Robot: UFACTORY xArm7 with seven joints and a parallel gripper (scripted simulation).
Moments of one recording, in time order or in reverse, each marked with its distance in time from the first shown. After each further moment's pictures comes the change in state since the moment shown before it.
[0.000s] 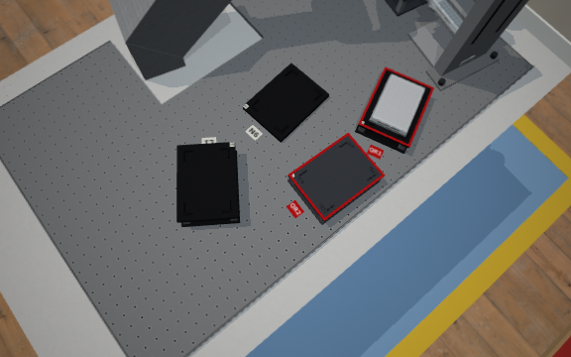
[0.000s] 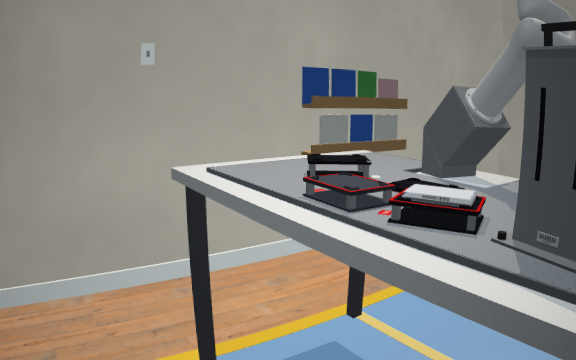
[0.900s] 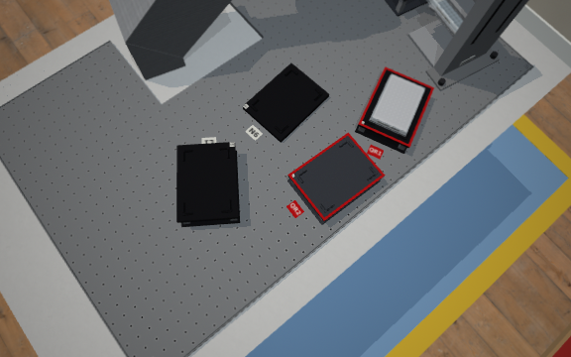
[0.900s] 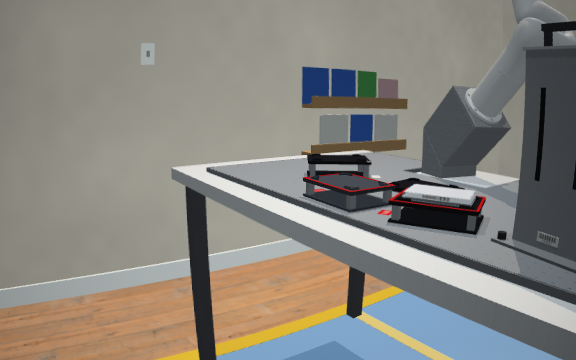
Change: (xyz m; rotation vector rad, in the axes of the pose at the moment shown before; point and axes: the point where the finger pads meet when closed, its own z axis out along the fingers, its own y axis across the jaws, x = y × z) arm -0.092 0.000 -0.001 -0.001 0.000 -0.001
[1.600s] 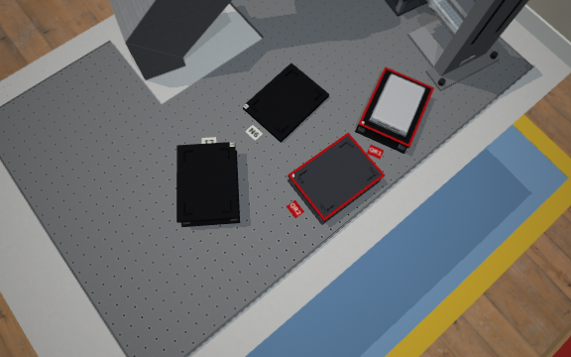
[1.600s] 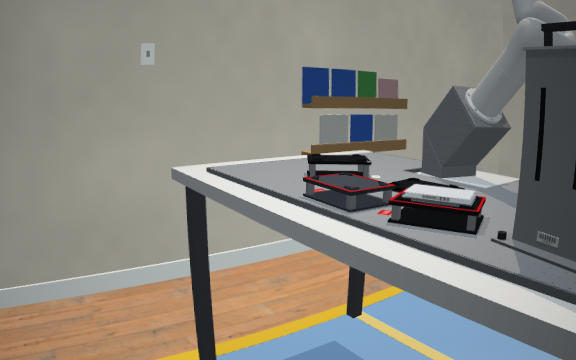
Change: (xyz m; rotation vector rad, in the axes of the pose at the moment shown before) arm -0.001 0.000 0.017 0.000 0.000 0.000
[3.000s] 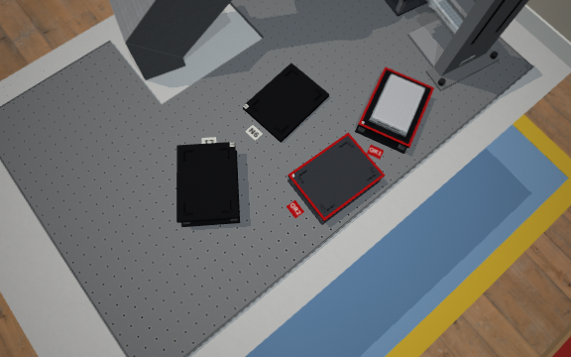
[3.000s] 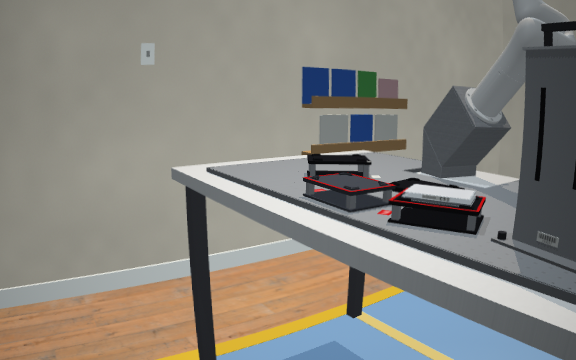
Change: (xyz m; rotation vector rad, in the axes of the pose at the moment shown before) arm 0.000 0.000 0.063 0.000 0.000 0.000
